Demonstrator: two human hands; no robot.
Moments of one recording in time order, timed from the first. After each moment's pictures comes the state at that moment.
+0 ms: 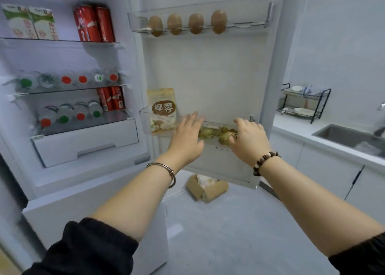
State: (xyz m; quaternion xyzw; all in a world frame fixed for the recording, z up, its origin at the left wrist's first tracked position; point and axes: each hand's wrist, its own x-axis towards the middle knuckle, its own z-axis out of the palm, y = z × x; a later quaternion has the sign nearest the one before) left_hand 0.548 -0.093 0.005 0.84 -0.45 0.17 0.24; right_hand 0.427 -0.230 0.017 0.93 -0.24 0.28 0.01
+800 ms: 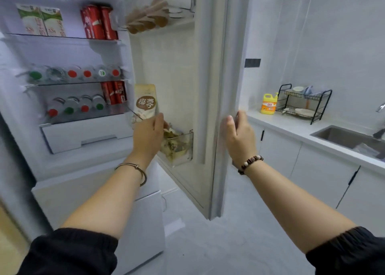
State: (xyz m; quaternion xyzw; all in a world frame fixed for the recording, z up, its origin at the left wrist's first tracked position) left_hand 0.508 -0.041 0.011 0.79 -0.26 0.19 0.52; right_hand 0.377 -0.214 0.009 0.79 -0.15 0.48 -0.34
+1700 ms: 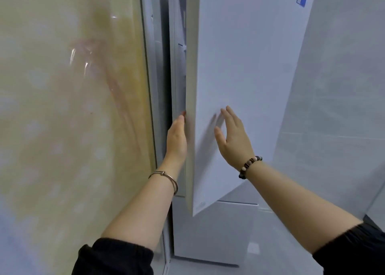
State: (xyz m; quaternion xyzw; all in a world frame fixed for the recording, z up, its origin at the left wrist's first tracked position) left_hand 0.509 0.188 0.005 0.64 -0.06 0.20 0.74; right_hand 0.513 0.038 0.007 0.86 0.22 0.30 -0.35
